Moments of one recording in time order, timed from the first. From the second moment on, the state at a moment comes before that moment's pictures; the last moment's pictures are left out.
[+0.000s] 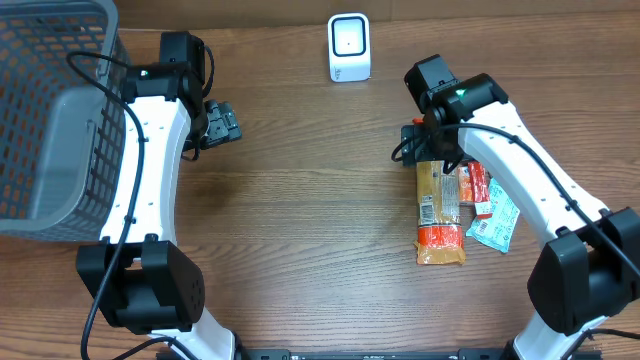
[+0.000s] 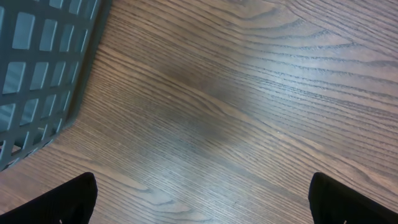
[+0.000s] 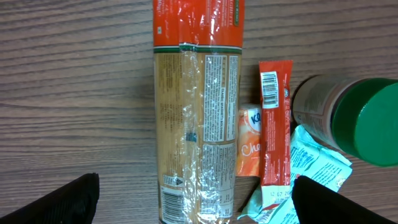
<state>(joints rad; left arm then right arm) 0.03 1.82 1.72 -1.28 -0.21 -0.39 0.41 1.86 1.62 -1.18 0.20 0.41</state>
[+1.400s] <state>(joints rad) 0.03 1.82 1.72 -1.28 -0.21 -0.39 0.39 0.45 1.36 -1.28 0.22 0.40</state>
